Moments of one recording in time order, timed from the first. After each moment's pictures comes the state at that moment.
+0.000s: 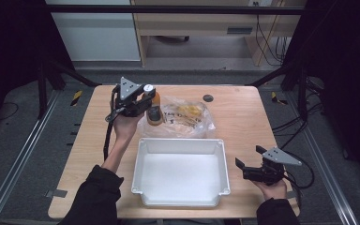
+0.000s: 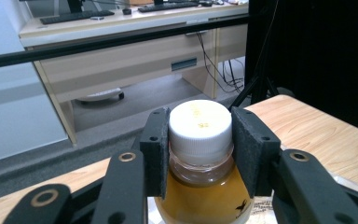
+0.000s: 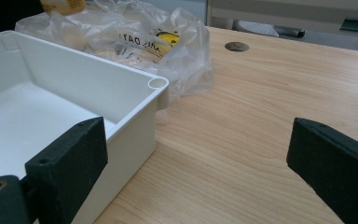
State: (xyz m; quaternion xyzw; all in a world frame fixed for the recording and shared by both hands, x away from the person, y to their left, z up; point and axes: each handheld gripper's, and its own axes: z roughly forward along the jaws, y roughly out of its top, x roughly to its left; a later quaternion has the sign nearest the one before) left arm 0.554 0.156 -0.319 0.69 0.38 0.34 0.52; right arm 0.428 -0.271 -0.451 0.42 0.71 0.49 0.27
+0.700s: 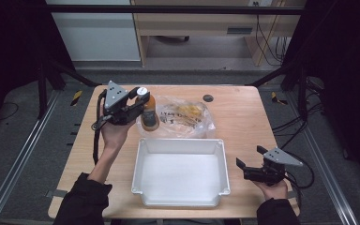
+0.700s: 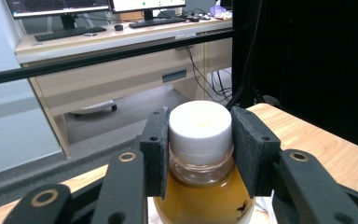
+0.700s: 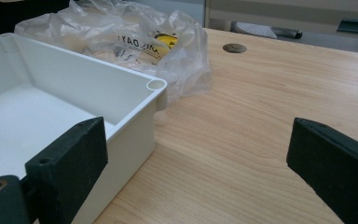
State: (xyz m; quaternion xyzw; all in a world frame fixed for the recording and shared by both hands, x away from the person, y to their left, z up) left arm 0.507 0.171 -0.297 0.69 0.35 0.34 0.54; right arm 0.426 -0.272 -0.450 0.43 0.71 0.49 0.27
